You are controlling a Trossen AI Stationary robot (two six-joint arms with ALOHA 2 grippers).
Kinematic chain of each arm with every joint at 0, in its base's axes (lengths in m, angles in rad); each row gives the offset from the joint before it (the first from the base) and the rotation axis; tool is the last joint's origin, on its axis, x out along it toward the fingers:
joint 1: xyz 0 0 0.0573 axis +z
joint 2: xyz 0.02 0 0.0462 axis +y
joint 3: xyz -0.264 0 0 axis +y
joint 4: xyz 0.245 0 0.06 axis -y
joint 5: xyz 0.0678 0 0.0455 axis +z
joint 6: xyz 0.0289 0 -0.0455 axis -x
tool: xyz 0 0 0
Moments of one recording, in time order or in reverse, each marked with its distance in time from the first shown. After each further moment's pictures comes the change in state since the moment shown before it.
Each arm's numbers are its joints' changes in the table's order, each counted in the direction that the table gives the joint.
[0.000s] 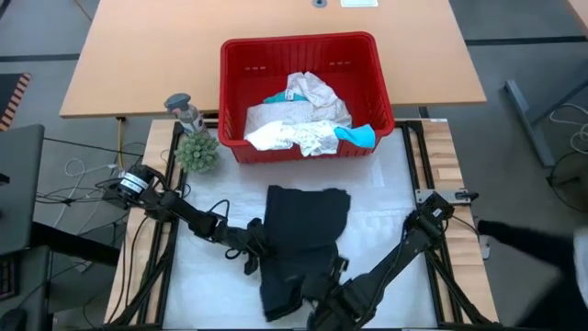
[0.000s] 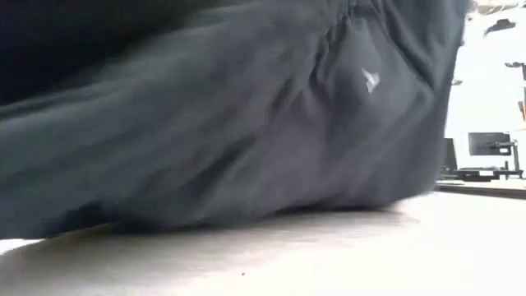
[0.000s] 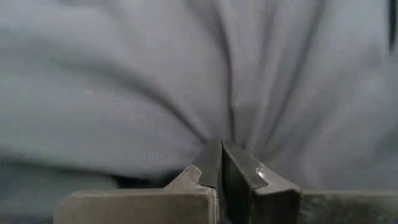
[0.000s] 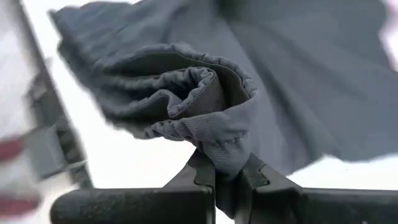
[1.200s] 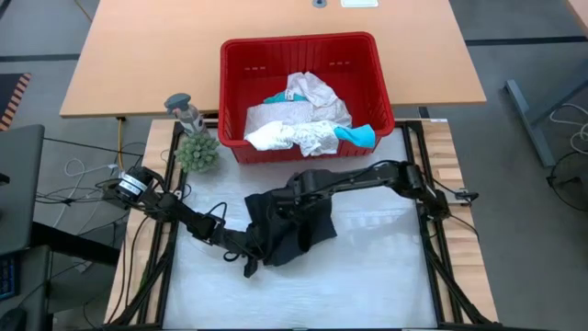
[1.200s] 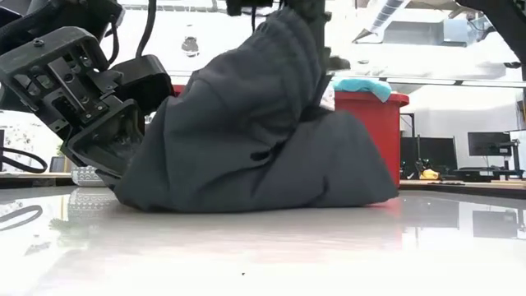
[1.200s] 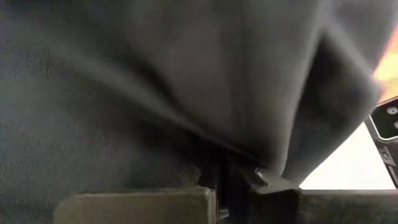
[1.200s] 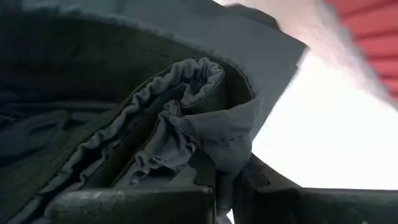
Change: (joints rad) left arm -0.049 0.004 0.002 0.070 0.002 0.116; right arm -0.620 -0.097 0.307 0.062 0.174 0.246
